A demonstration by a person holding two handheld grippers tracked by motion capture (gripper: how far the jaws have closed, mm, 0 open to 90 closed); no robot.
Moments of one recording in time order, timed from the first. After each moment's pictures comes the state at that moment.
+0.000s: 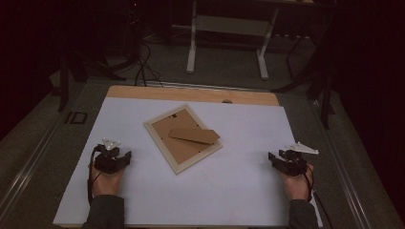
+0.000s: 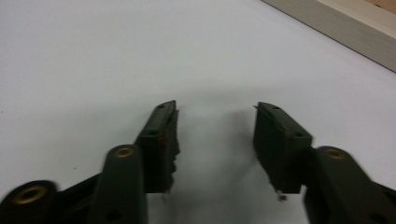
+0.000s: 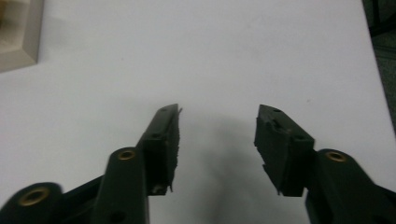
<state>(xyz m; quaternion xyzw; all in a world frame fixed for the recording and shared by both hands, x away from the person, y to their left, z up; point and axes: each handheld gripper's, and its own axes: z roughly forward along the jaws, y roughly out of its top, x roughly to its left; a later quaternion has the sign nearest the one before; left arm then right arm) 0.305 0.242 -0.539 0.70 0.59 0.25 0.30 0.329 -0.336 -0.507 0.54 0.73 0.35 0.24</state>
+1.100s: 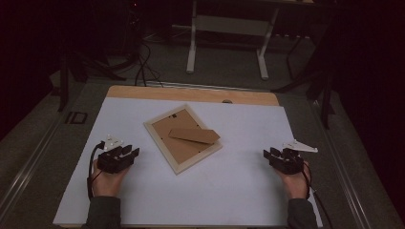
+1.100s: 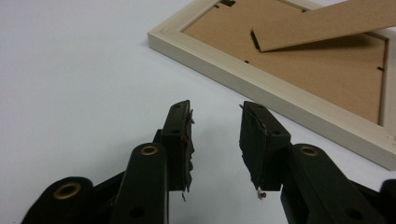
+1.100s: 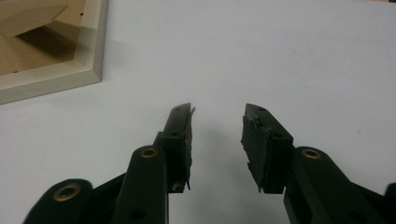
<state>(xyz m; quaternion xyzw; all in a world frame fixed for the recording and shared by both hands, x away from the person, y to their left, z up) 0.291 0.226 -0.503 0.72 0.52 0.22 0.39 0.328 -0.321 -0.495 0.50 0.74 0.40 0.21</state>
